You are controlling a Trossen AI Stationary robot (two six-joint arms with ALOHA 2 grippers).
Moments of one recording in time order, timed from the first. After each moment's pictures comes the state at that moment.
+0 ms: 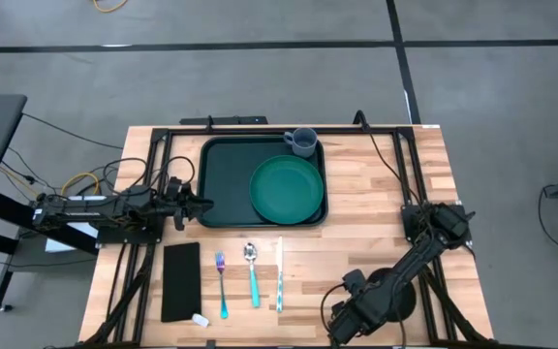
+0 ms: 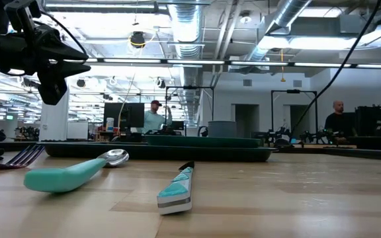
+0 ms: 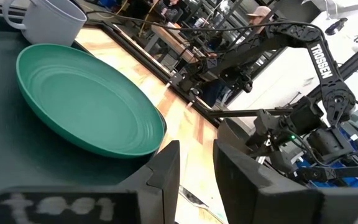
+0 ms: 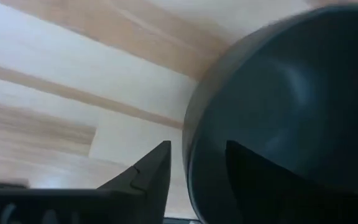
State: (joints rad) left arm 0.03 0.07 0.02 0.01 -0.06 -0.70; right arm 0.79 2.03 1.59 -1.34 -0.19 1.88
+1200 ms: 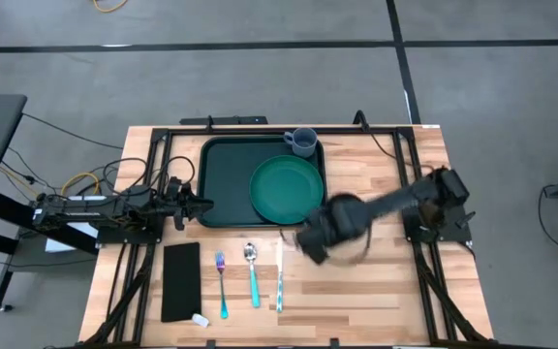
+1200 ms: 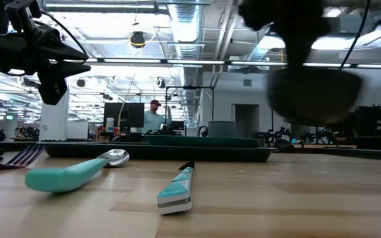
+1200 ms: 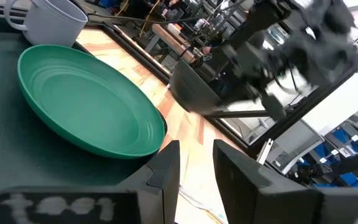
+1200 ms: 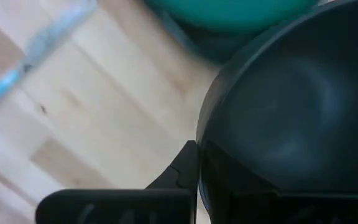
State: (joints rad) left arm 0.03 0.07 0.02 0.01 -0.07 -0.70; right arm 0.27 1.82 1.59 -1.34 0.15 0.95
